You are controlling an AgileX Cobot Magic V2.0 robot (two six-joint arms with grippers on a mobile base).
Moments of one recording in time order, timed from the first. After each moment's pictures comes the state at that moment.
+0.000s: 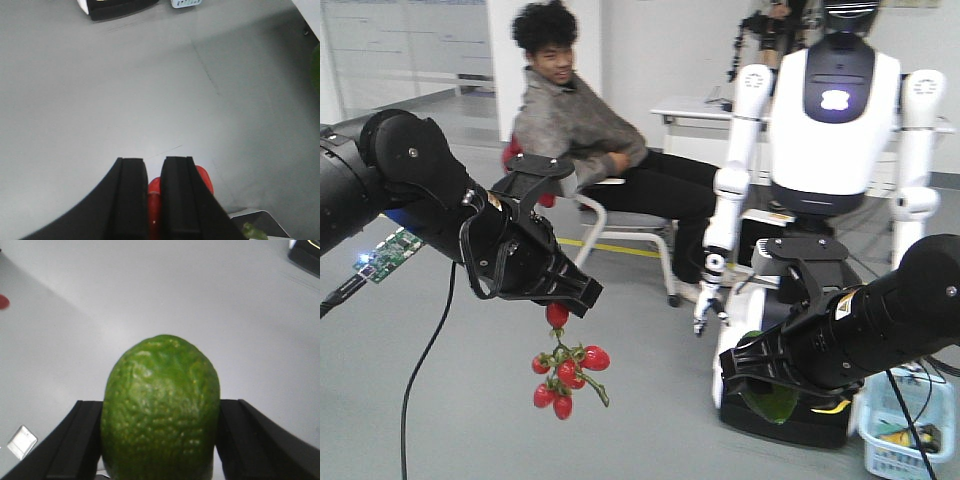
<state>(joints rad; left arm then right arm) -0.39 1.82 -1.93 -0.29 1.15 0.30 0.30 1.53 -1.30 0.20 0.78 -0.03</state>
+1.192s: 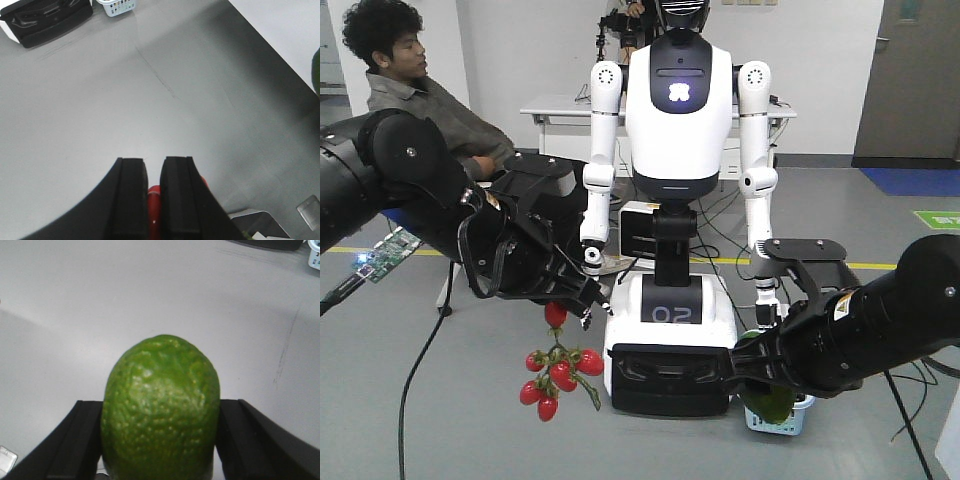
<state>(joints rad) -0.39 1.82 -1.93 -0.29 1.15 0.30 0.30 1.53 -1.30 0.21 0.79 -0.03</state>
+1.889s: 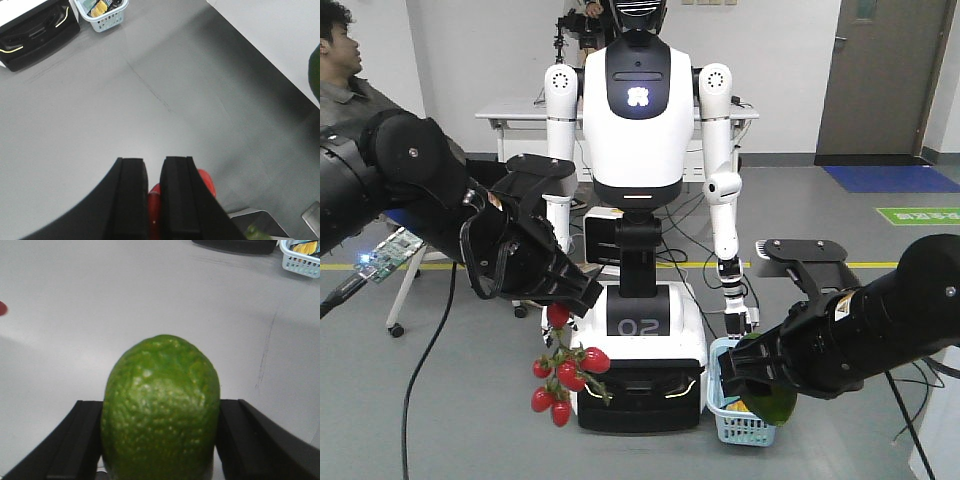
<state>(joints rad) -0.39 1.82 -1.93 -0.29 1.15 0.30 0.30 1.53 -1.30 0.21 0.79 -0.03</state>
